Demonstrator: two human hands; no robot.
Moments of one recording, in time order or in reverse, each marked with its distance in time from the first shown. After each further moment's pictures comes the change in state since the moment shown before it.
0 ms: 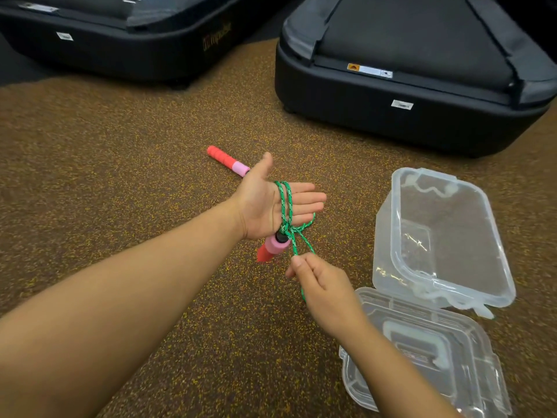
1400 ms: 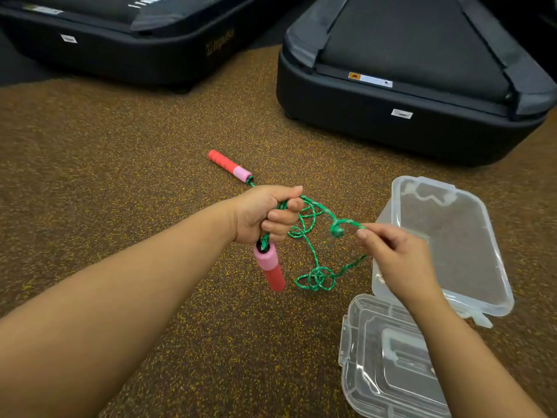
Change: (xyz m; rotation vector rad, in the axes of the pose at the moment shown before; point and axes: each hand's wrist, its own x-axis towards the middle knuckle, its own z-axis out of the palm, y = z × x) left_hand -0.009 0.003 -0.009 0.277 -0.153 -0.077; right_hand 0.031 0.016 -0.087 0.126 0.305 0.020
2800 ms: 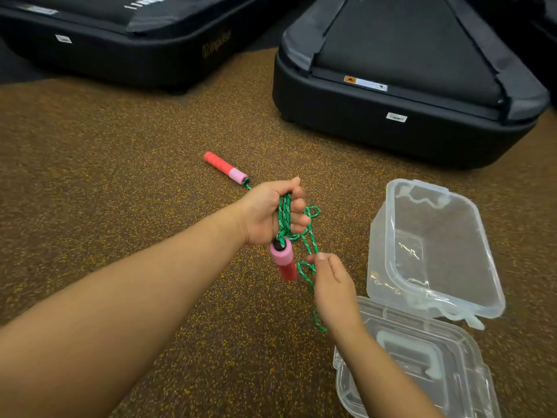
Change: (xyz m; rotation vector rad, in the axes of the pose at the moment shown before) left_hand 0.012 0.005 0.021 -0.198 0.207 0.150; right_hand -0.044 -0.007 0.081 0.087 -0.012 0.336
